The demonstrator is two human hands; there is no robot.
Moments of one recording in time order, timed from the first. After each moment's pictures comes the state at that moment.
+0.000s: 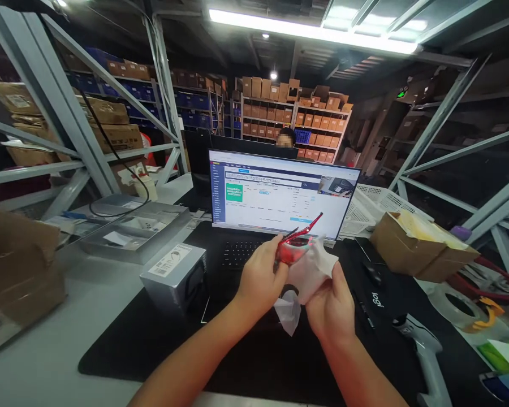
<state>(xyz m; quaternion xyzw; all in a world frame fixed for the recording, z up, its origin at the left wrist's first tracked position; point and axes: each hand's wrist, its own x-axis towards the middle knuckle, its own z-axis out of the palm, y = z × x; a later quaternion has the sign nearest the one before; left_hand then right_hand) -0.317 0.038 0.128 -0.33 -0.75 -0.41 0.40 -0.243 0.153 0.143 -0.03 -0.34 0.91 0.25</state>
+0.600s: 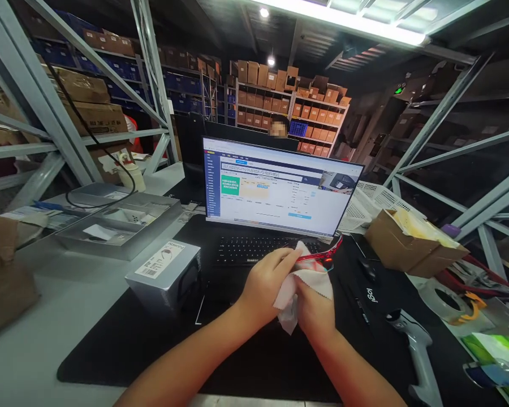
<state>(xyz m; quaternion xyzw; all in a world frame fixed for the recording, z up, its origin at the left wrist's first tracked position) -0.315 0.034 0.118 -0.46 -0.70 -0.43 0.33 -0.265 0.148 0.095 0.00 -0.52 0.81 0.28</state>
